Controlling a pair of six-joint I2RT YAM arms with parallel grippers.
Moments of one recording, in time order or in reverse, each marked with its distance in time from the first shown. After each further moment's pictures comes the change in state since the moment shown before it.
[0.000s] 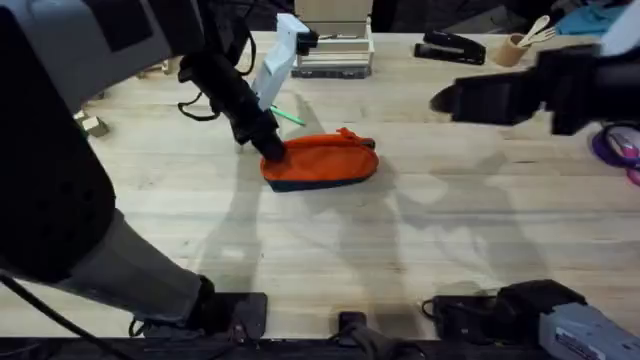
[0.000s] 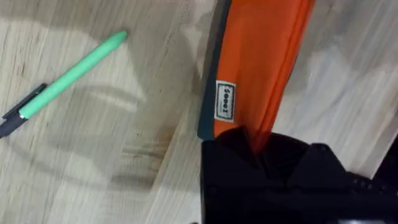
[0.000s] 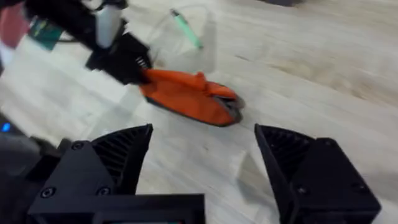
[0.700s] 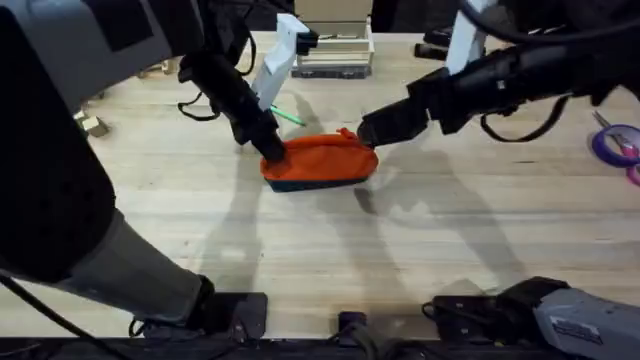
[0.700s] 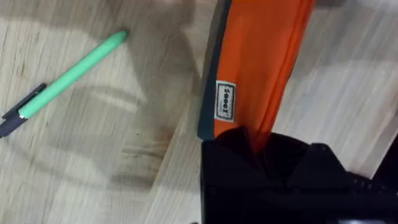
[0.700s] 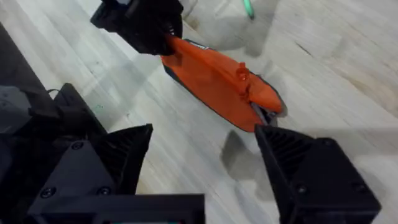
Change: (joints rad) left arm 0.000 0.000 0.000 -0.001 0.000 0.000; right arm 0.226 0.317 0.000 0.107 -0.017 -0.100
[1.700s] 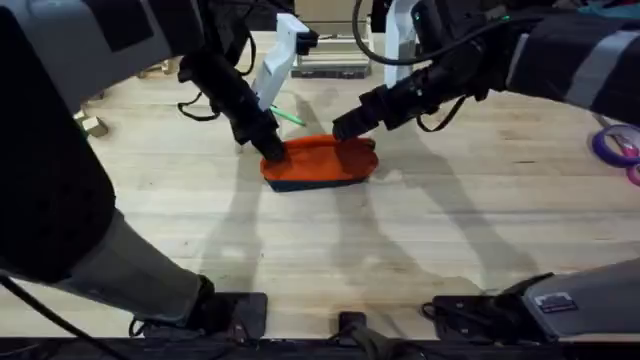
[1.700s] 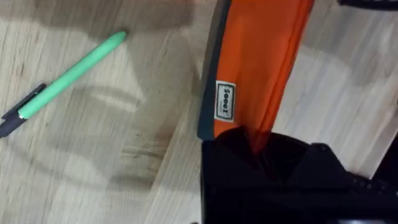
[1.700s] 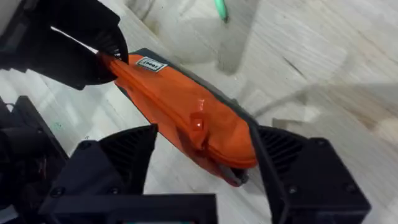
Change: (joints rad) left arm 0.000 0.000 0.000 -0.001 0.004 0.000; right arm 0.011 0.363 0.000 0.238 0.000 -0.026
